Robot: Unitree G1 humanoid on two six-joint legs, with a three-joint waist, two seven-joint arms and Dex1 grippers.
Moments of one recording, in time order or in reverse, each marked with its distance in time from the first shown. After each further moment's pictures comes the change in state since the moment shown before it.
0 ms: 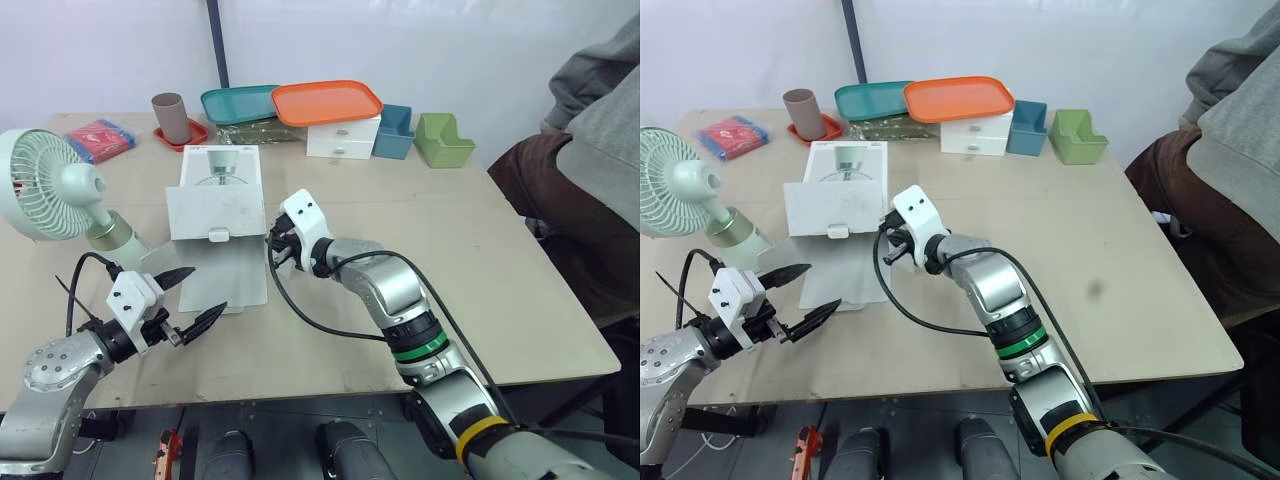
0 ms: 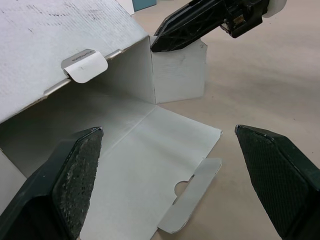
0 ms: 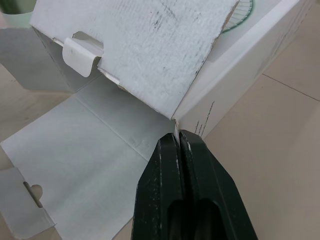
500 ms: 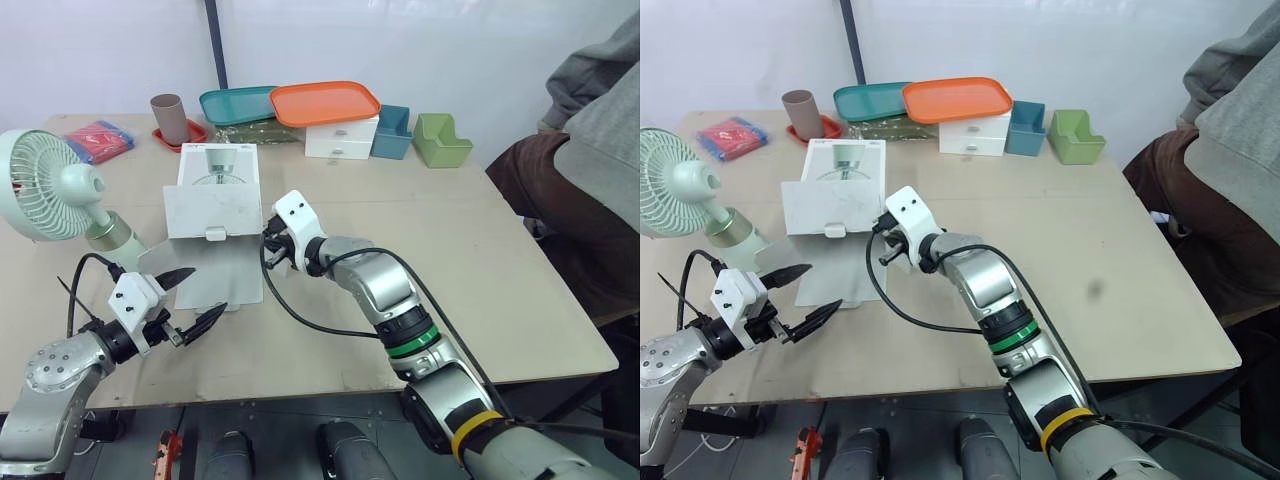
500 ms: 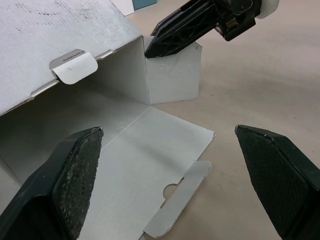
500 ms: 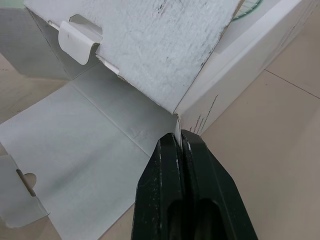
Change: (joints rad) left arm 0.001 -0.007 -0.005 0.001 0.018 -0.009 0.003; right arm -0.028 0.022 0.009 0.063 -0.038 -0.015 0.015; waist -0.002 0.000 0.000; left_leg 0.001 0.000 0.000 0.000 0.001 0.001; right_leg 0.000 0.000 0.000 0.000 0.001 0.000
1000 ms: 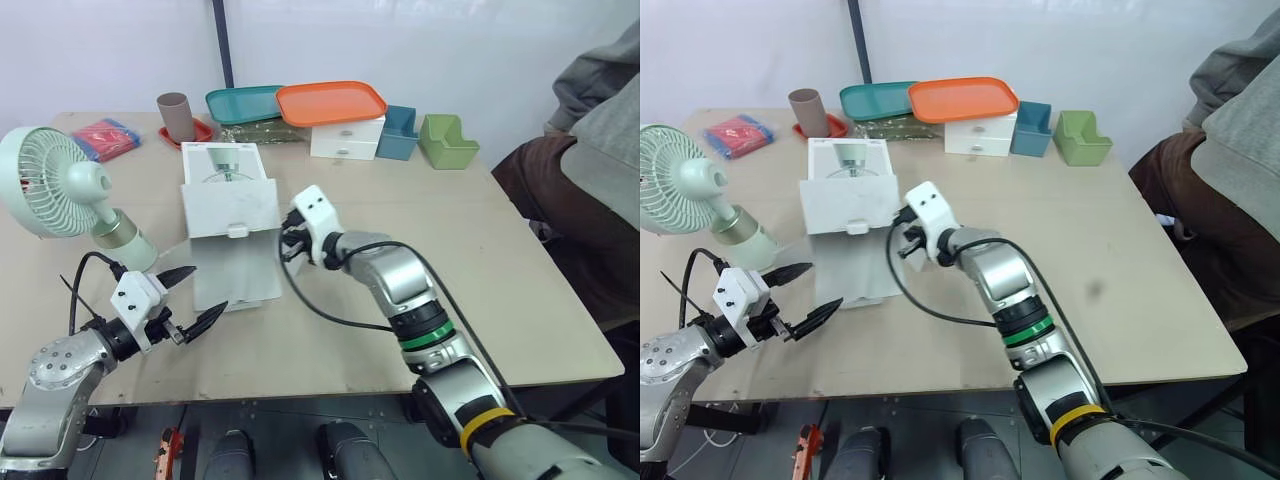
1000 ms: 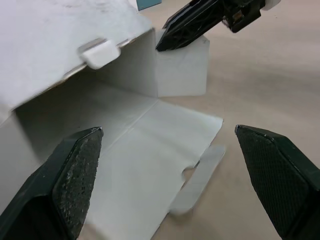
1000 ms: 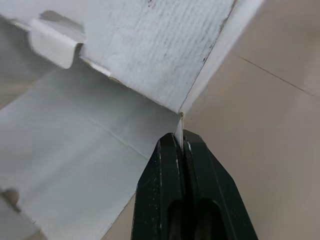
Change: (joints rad) left arm -0.017 -0.002 -0.013 0.033 0.017 -0.016 -0.002; right arm -0.010 -0.108 -0.072 -0.002 0.002 0.046 0.002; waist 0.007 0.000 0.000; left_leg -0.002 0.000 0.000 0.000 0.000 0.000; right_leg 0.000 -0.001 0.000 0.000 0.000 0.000
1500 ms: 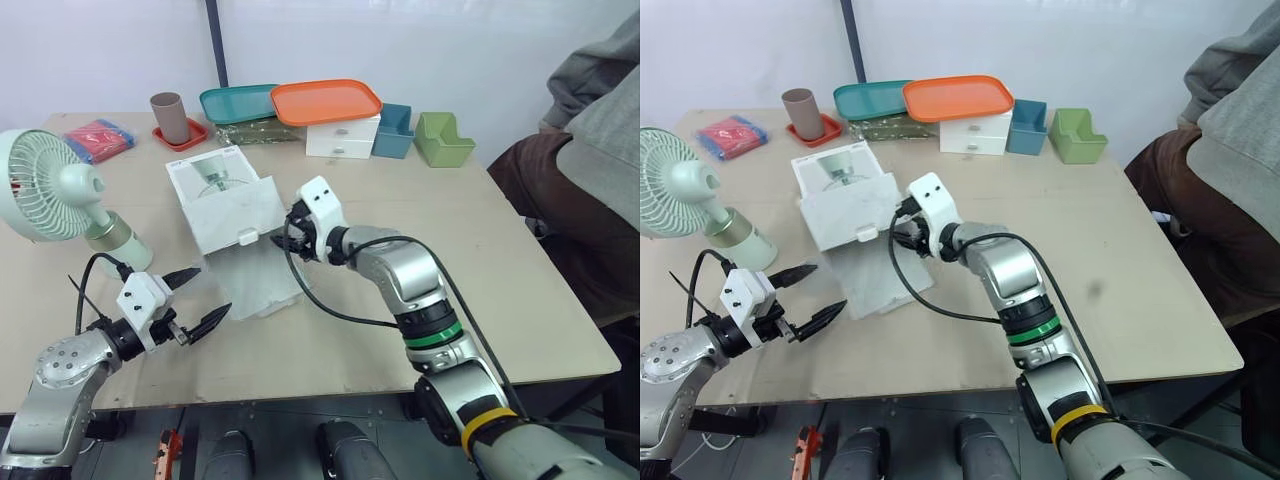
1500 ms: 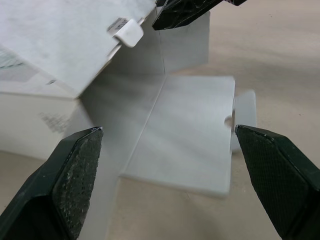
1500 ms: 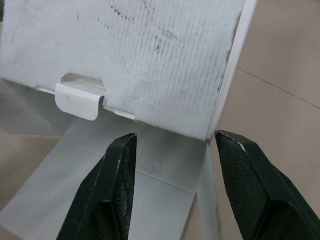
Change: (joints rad) left arm -0.010 -0.001 -0.022 0.007 0.001 -0.003 -0.002; right arm 0.000 0.048 0.009 -0.071 0.053 0.043 0.046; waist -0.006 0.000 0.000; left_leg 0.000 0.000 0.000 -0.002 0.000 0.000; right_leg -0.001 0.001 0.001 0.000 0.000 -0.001
